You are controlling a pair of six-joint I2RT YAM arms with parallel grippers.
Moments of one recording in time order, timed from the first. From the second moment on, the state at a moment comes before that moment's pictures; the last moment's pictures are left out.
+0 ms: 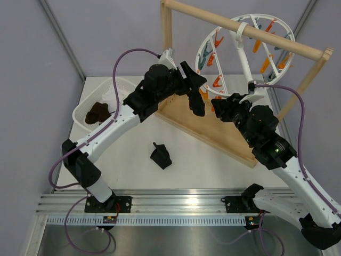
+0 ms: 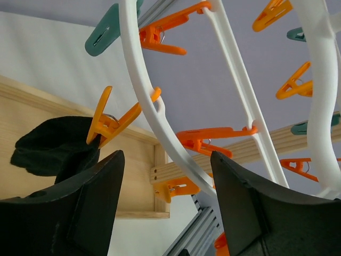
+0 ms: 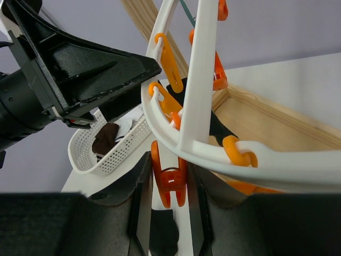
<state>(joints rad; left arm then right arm) -0.74 1.63 1.68 -0.17 0.05 -0.84 0.64 0.88 1.11 -0.27 0.27 0.49</state>
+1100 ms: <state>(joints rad) -0.75 1.64 1.69 -0.12 0.06 -0.92 0.64 0.84 1.08 -0.35 0.25 0.50</state>
